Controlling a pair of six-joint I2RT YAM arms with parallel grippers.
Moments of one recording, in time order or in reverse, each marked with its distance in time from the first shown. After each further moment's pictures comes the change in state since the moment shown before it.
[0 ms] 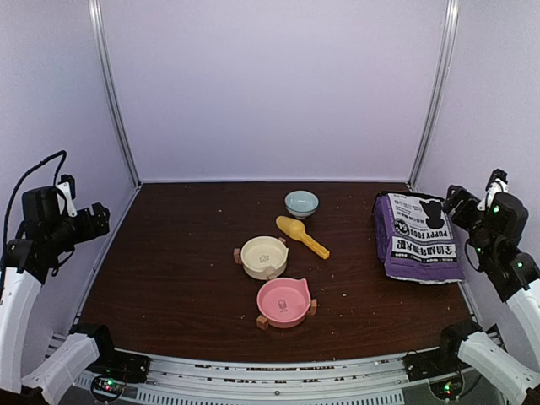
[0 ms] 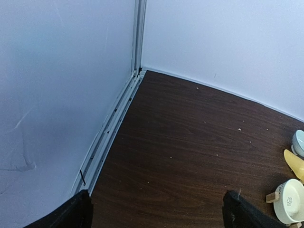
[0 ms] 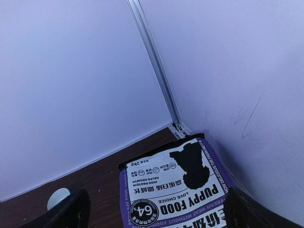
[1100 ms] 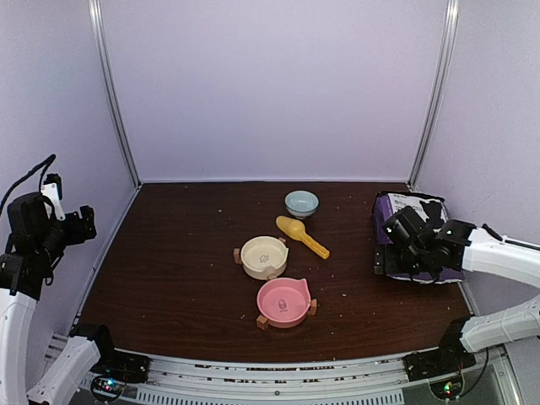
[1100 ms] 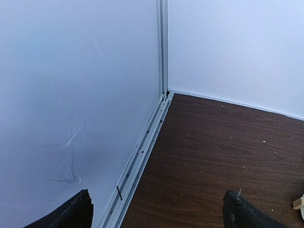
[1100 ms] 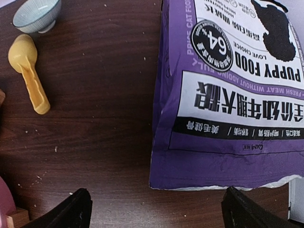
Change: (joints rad) left arm 0.000 -0.129 0.001 -0.007 -0.151 0.138; right arm 0.578 0.582 0.145 -0.502 0.076 0.256
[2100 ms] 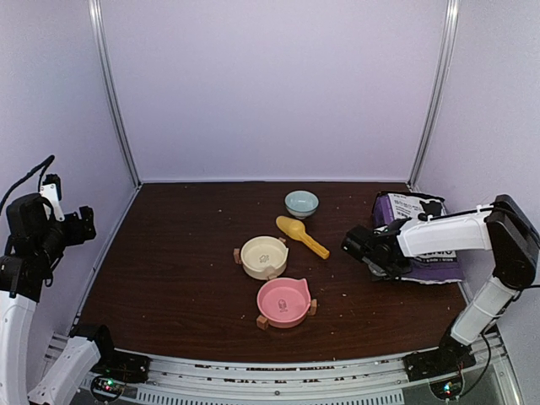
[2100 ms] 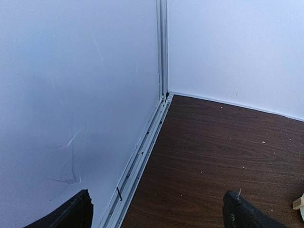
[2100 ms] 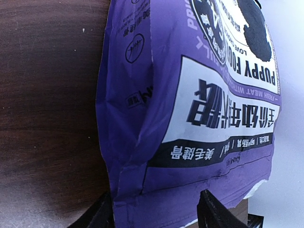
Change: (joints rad) left arm 0.000 -0.014 -0.003 0.000 0.001 0.002; right arm -0.004 0.508 0.109 -0.061 0.280 0.075
